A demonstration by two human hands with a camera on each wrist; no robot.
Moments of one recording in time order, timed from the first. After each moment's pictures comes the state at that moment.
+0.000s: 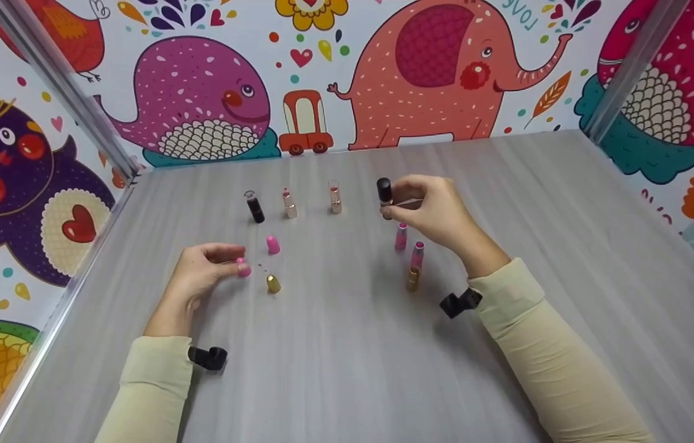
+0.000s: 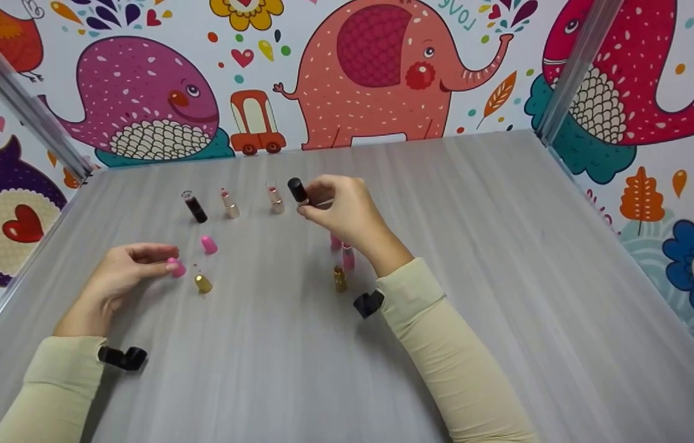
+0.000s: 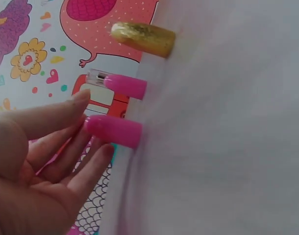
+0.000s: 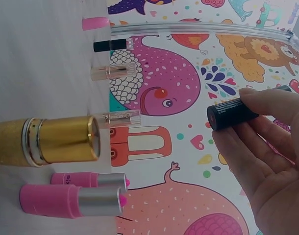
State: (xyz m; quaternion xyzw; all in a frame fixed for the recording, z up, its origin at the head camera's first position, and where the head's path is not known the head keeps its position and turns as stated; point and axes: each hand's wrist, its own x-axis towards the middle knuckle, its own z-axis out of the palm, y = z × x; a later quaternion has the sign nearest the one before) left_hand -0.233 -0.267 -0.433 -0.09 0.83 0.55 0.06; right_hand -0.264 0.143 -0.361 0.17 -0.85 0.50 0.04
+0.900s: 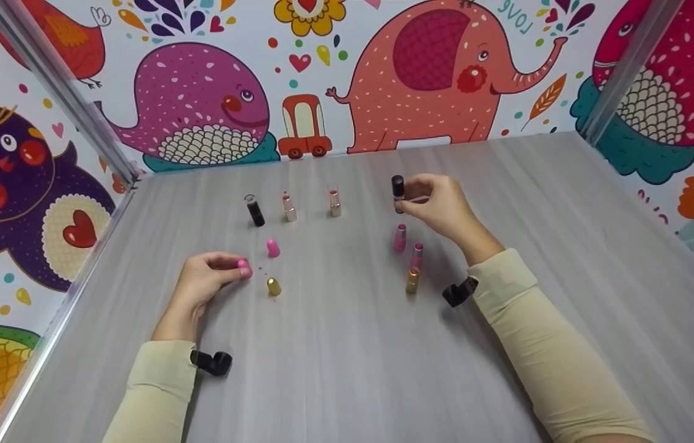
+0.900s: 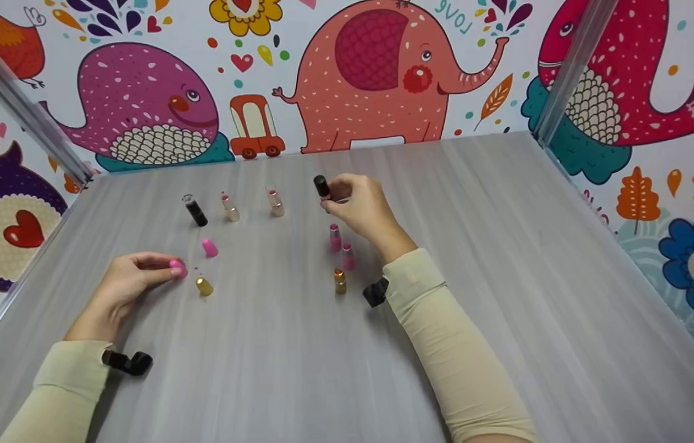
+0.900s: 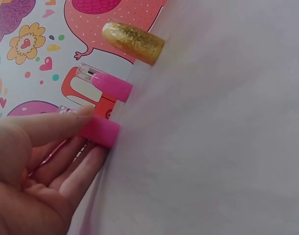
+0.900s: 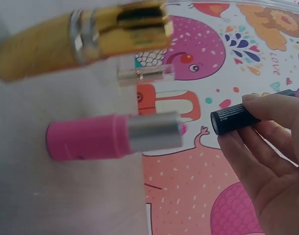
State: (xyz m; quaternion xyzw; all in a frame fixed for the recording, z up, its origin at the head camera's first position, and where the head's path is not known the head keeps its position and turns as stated) left_hand -0.241 -0.269 -0.453 -0.09 0.81 0.58 0.03; right_hand -0.303 0.164 -0.390 0.14 -0.86 0.49 0.06
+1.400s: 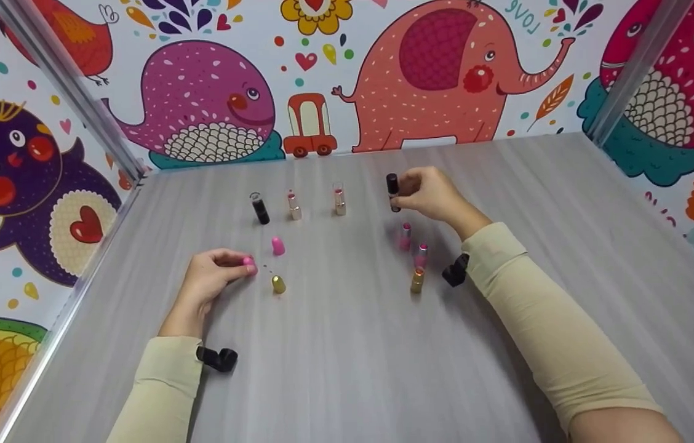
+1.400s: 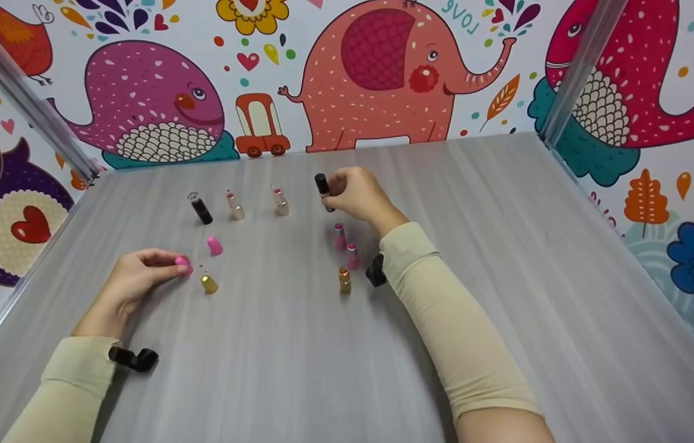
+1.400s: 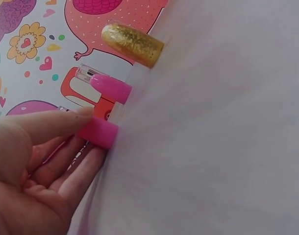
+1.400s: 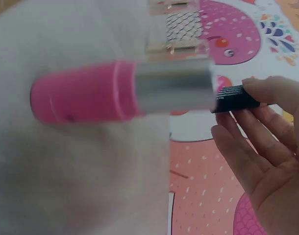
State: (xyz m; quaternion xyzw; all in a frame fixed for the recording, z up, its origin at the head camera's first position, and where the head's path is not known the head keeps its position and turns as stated) left_hand -0.240 -0.268 -0.456 -0.10 0.81 0.58 0.03; right_hand -0.342 0.158 -0.393 0.15 -0.89 0.43 -0.02
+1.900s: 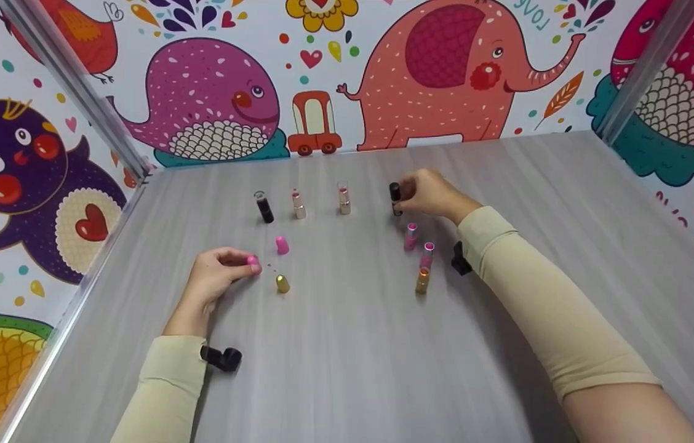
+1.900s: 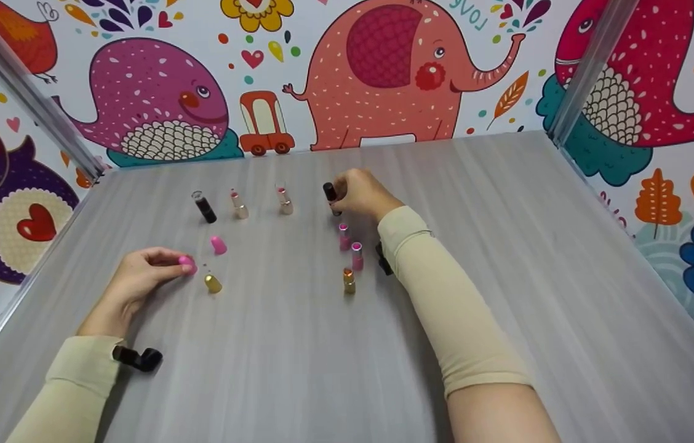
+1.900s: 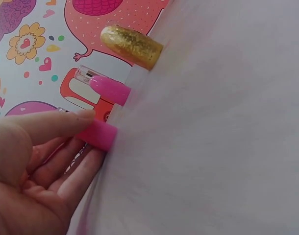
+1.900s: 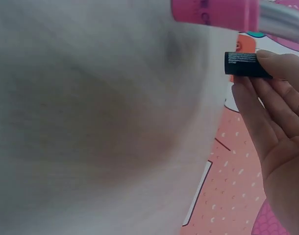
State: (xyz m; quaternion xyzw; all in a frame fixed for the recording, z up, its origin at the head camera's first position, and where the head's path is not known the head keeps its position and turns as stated) left_hand -0.241 -0.268 -0.457 -0.10 0.81 0.58 0.03; right_hand -0.372 0.152 -0.410 0.20 -0.92 0.34 -0.06
